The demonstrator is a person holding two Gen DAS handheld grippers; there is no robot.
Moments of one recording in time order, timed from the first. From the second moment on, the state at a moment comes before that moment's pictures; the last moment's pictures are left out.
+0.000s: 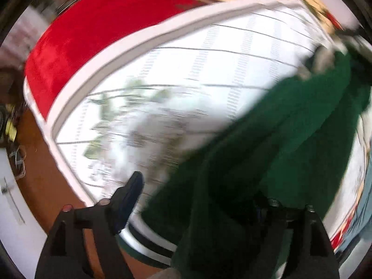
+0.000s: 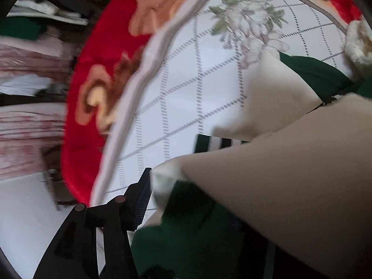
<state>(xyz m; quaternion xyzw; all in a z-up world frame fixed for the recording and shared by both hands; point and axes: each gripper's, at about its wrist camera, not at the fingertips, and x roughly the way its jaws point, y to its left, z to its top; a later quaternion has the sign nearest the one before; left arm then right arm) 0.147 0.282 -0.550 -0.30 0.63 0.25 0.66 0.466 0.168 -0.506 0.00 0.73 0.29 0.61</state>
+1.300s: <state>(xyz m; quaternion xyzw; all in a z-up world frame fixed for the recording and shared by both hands) 0.218 0.102 -0.515 -0.14 0.65 0.12 0.74 0.229 -0.336 -0.544 0.38 0.69 -0.05 0.61</state>
